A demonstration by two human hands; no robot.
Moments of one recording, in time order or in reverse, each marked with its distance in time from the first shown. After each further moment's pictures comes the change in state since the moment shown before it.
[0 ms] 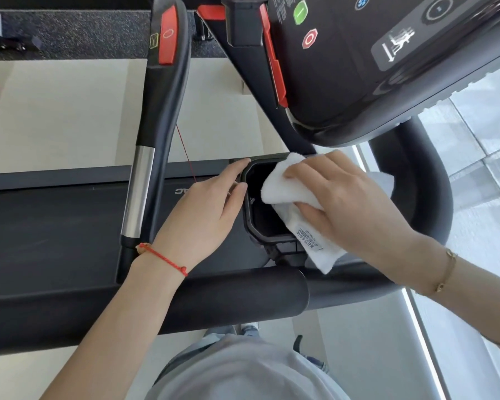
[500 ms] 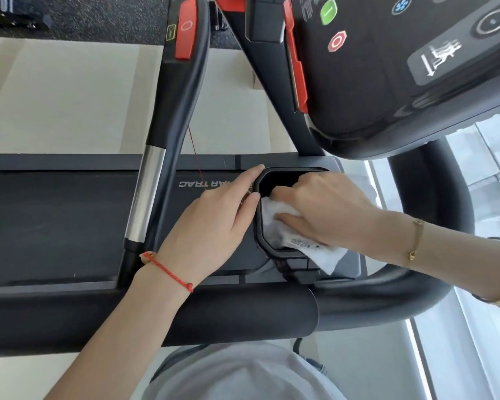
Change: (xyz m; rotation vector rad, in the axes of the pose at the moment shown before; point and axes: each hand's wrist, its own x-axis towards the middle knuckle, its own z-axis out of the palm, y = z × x) left_hand -0.001 0.000 -0.002 0.019 0.010 -0.013; right_hand 0.048 -0.004 0.020 -0.106 -0.316 -0.220
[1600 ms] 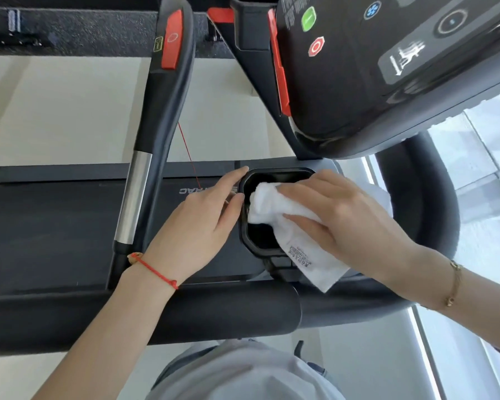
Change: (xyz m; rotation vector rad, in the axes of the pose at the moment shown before) left_hand 0.001 0.000 0.003 -0.038 0.009 -0.001; right_hand -0.048 0.005 -0.005 0.275 0.324 0.043
